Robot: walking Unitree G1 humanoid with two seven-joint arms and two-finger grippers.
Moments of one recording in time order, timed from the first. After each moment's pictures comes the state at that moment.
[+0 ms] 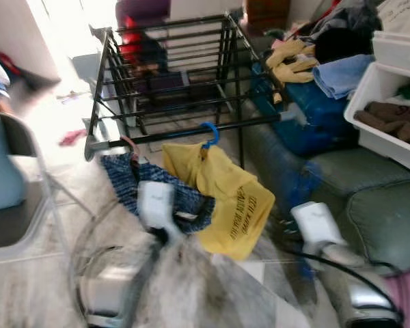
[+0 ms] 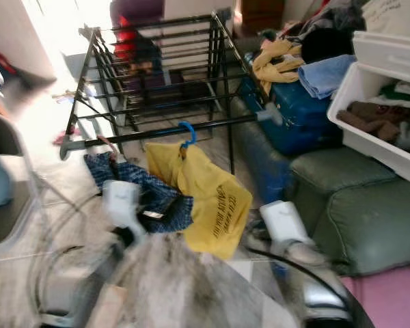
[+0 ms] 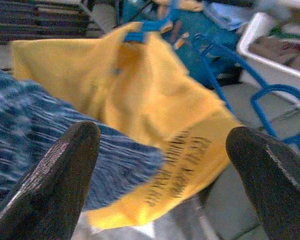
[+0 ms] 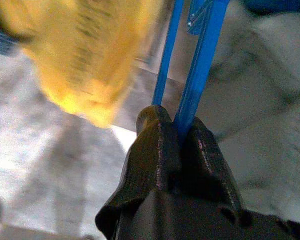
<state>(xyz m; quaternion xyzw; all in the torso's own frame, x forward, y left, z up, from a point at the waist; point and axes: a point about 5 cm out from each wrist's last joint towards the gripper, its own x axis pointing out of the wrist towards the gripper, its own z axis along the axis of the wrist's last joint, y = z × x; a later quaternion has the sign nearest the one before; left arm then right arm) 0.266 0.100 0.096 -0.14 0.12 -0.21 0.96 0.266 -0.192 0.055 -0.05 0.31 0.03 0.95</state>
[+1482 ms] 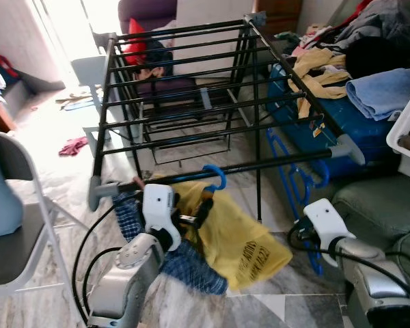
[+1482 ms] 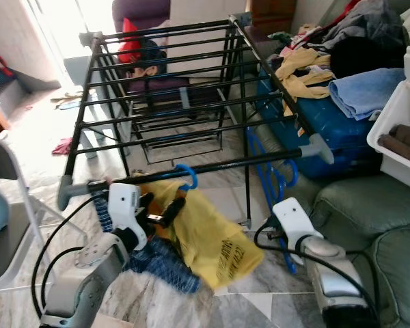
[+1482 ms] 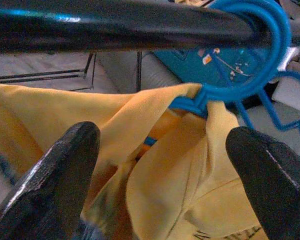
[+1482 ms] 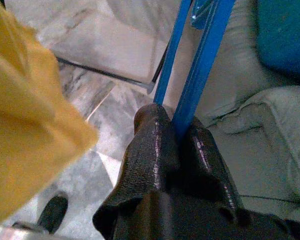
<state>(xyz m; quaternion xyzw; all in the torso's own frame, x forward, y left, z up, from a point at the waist) 0.264 0.092 0.095 -0.14 0.13 -0.22 0.96 0.279 -0.228 0.066 -0.08 0.32 0.05 0.94</state>
